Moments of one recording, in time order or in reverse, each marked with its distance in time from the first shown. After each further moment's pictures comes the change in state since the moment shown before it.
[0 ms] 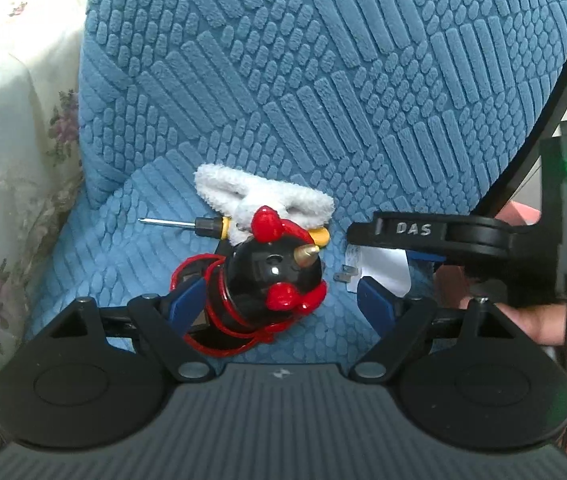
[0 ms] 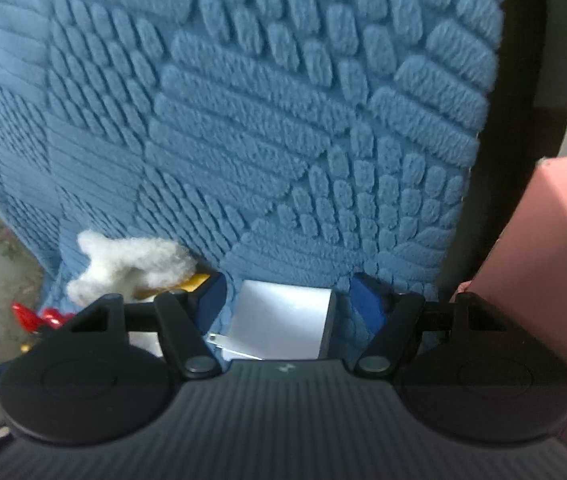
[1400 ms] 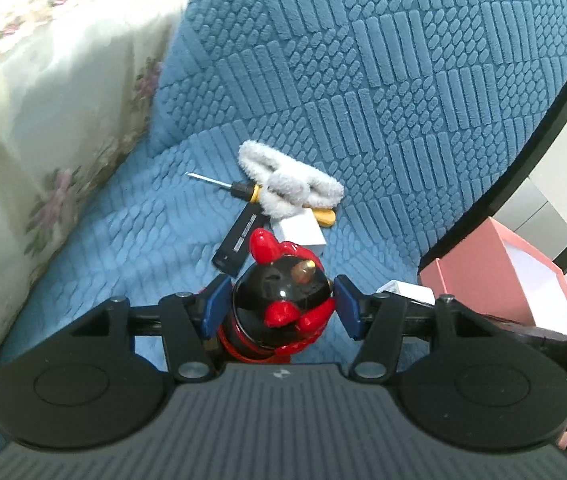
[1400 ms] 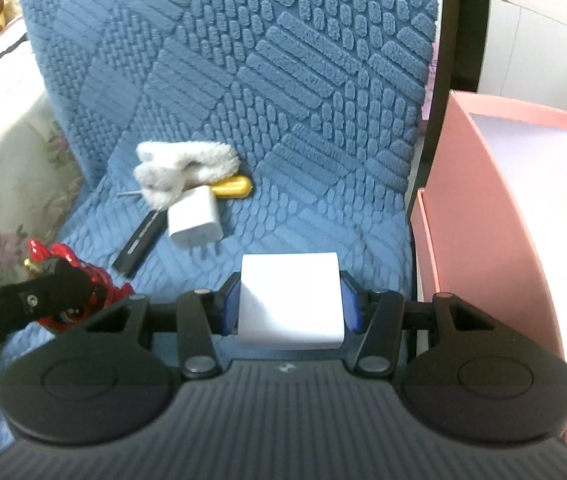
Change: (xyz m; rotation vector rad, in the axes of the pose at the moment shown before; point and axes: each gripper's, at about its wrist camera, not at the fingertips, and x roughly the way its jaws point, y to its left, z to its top) left arm -0.070 0.005 -0.041 -0.194 -0.037 0.025; right arm -0.089 0.015 -0.072 -0.124 -0.028 -0.046
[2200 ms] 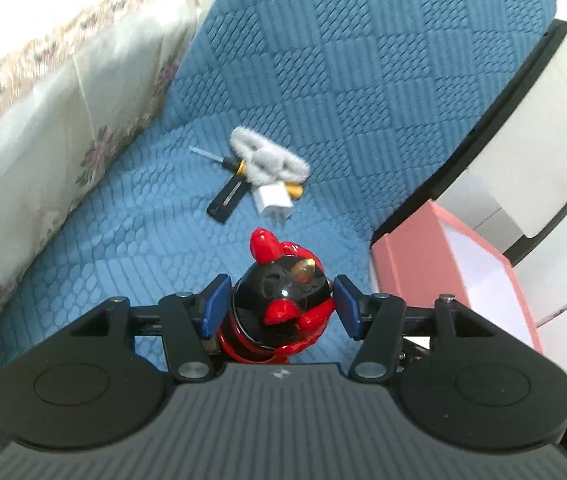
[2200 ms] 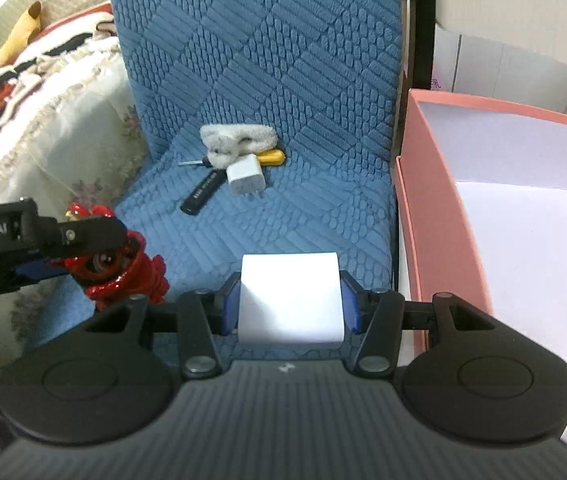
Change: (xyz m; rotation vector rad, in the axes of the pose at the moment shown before) left arm -0.087 0.006 -0.042 -0.042 -0.022 -0.089; right arm -0.103 0.020 -0.065 -0.036 -0.076 0.025
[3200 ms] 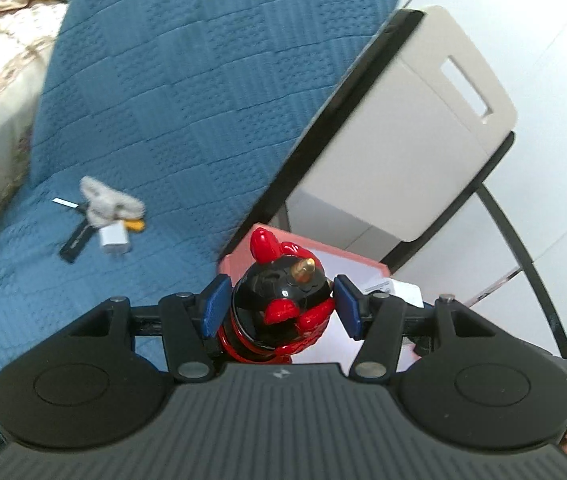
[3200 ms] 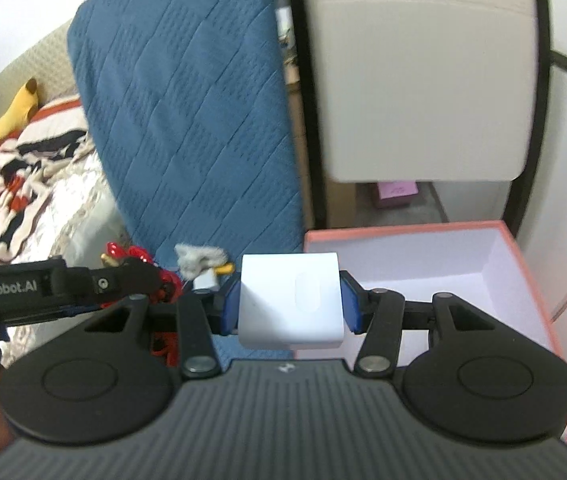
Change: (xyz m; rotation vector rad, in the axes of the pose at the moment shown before) left arm -0.050 -0.184 0.037 0.095 0.016 -0.175; right arm -0.140 -0.092 0.097 0.056 -0.138 -0.002
